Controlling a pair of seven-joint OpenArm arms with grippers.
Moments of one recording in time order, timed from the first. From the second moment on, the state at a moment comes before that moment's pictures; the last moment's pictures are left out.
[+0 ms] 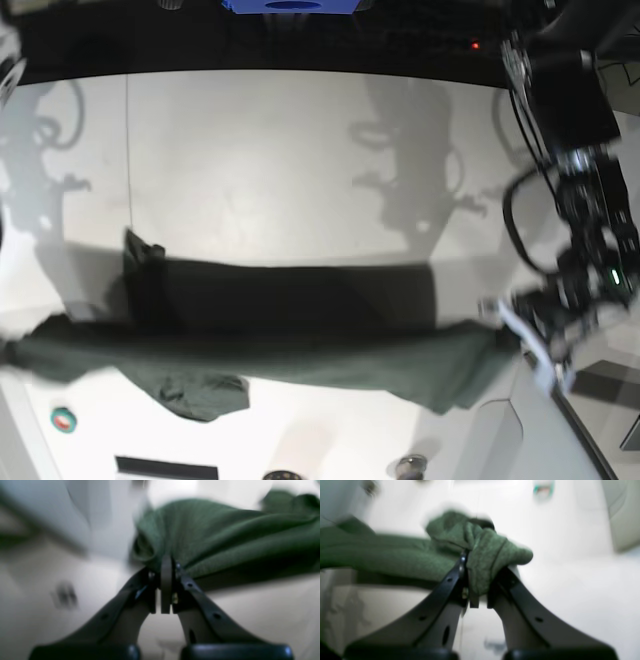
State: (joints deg) left arm -12.4 -16.3 -17.5 87.2 -20.1 -27.5 58.8; right arm 16.1 25.1 30.1 79.8 41.4 25.1 -67.9
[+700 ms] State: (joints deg) left arm 18.3 -16.7 -23.7 83.4 -20.2 -27.7 43.1; right arm -16.4 16.1 32.8 73.4 41.7 25.3 -48.0
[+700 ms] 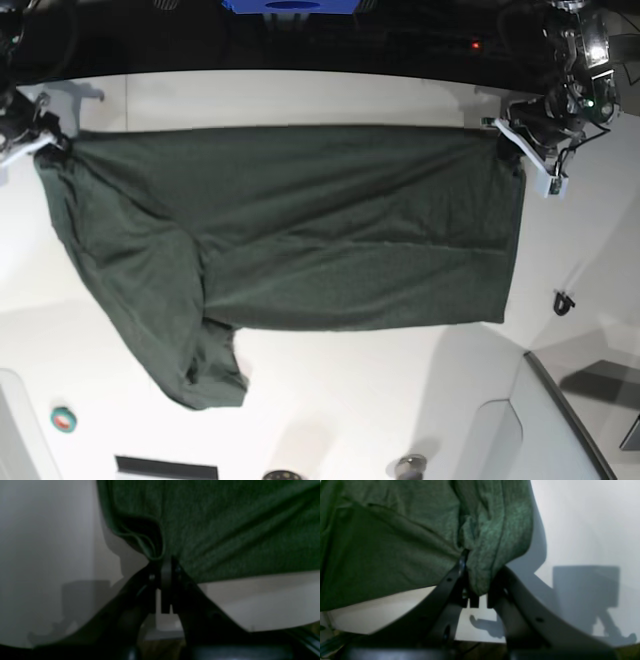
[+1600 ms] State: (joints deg) left arm 24.4 -19.6 -25.9 82.3 -20.7 -28.1 39.9; right arm -22.7 16.0 32.8 73.2 42.0 25.3 -47.5
